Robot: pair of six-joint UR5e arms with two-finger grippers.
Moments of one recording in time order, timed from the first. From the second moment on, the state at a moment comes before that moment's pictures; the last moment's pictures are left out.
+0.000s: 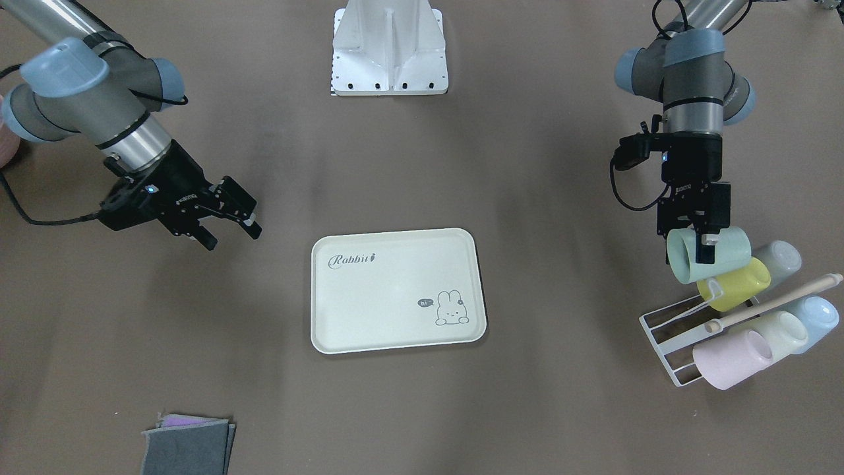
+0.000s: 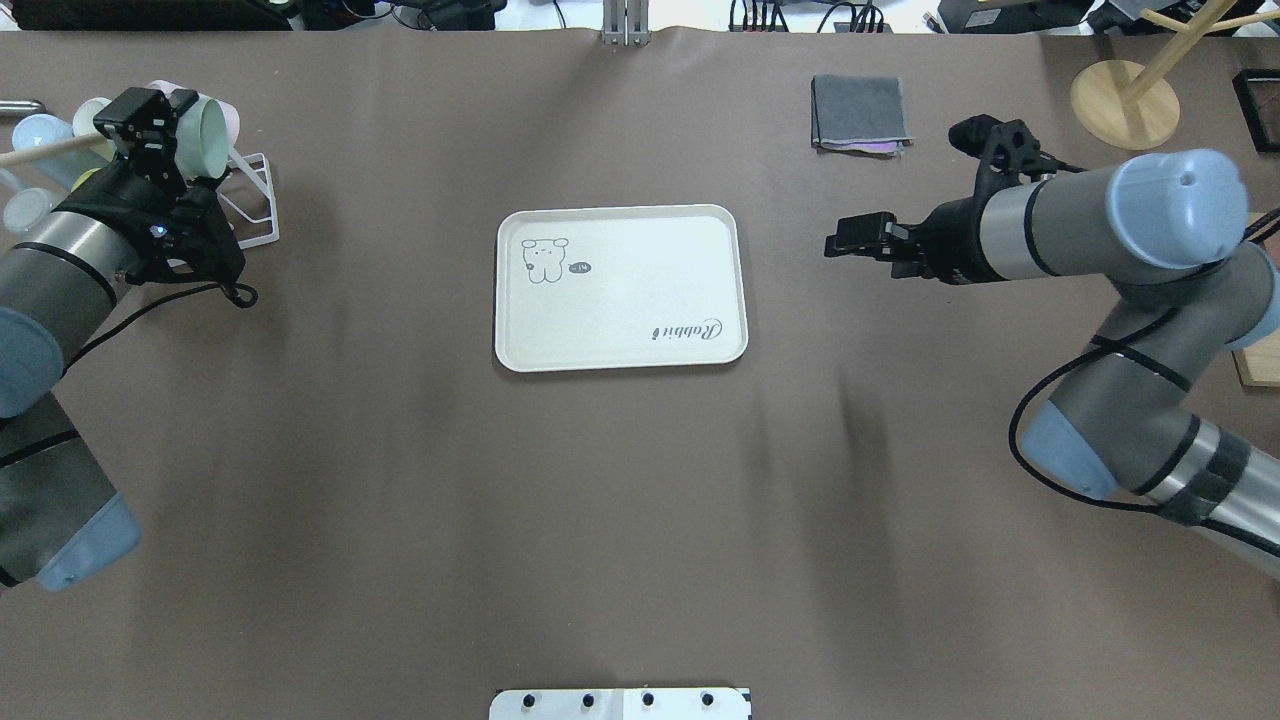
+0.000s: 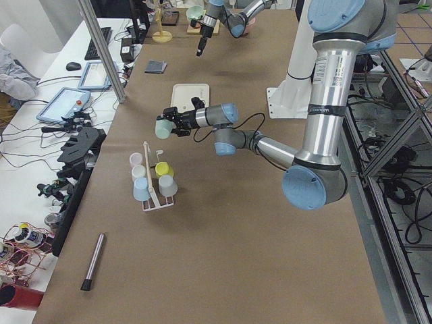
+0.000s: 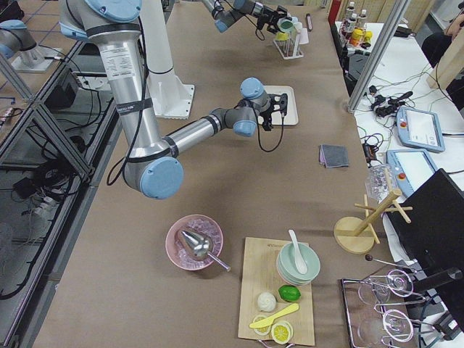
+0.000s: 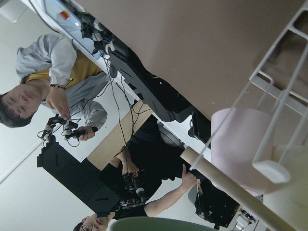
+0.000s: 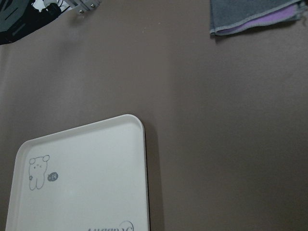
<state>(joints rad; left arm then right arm) -0.71 -1.70 -1.71 -2.69 -1.04 0.63 0.82 -1.33 1.77 -0.82 1.98 1.31</state>
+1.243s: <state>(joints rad) -0.48 -2.05 -1.48 -2.69 -1.09 -0.26 1.38 -1.66 2.06 -1.63 2.09 -0.10</state>
